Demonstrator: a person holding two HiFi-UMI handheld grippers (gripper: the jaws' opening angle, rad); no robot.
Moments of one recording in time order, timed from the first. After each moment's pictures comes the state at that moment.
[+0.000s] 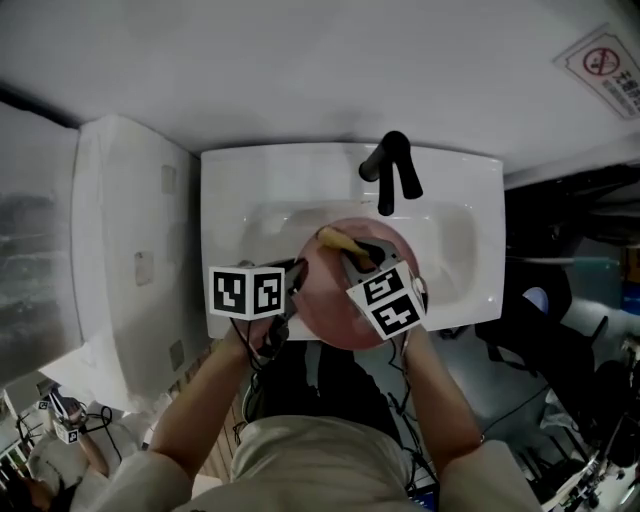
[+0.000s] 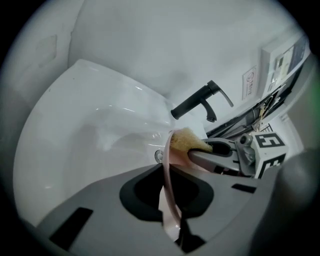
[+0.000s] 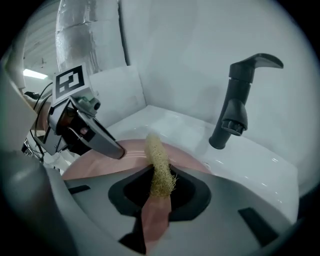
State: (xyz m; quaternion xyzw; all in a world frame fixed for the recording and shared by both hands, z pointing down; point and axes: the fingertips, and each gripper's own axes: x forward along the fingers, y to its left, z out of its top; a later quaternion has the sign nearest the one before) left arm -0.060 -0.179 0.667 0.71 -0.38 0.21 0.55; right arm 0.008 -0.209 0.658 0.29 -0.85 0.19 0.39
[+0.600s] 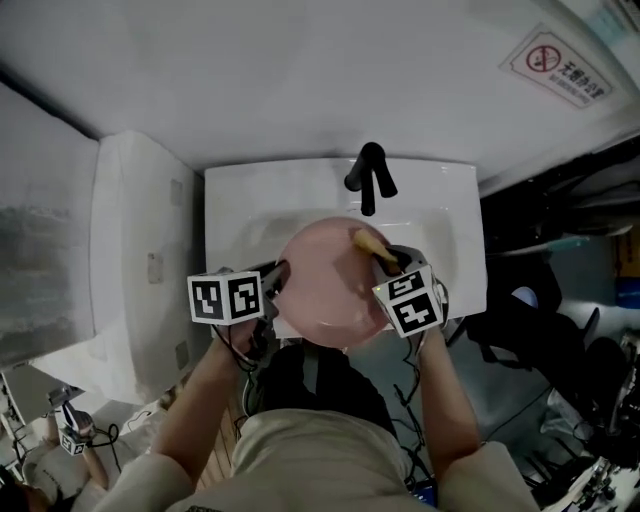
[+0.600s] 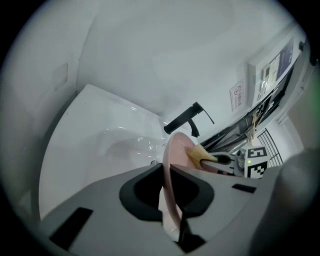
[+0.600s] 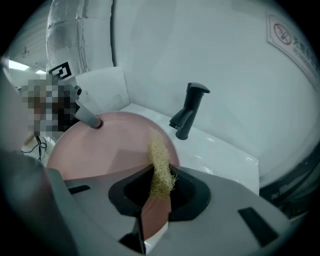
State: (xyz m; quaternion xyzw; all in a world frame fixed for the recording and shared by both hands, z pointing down) left arm -0.085 -0.178 0.610 0.73 -0.40 0.16 0.53; right arm 0.086 -0.202 0.618 0.38 -0.80 0.18 0.44
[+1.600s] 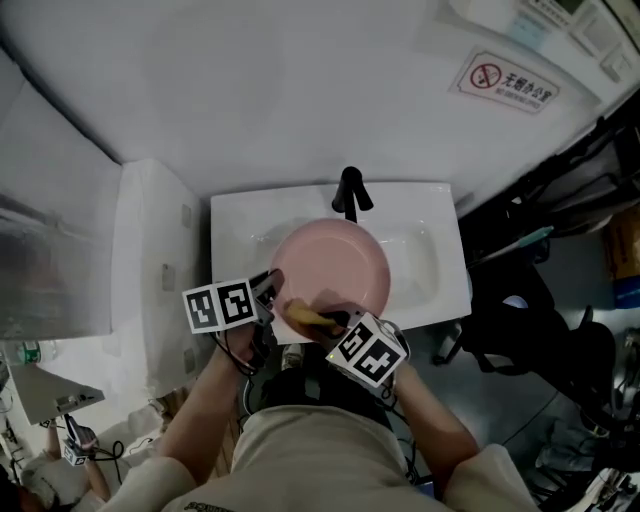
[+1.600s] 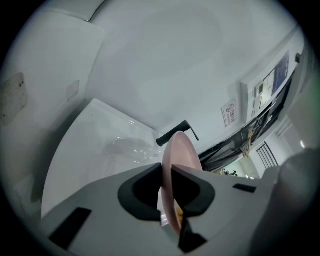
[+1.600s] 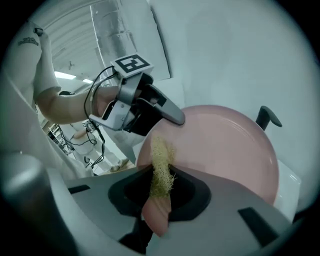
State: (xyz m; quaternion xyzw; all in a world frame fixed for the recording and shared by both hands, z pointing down) left arm -0.088 -0.172 0.548 0.73 -0.44 0.09 0.52; right arm -0.026 -0.068 0.558 0.15 -0.89 0.19 0.40
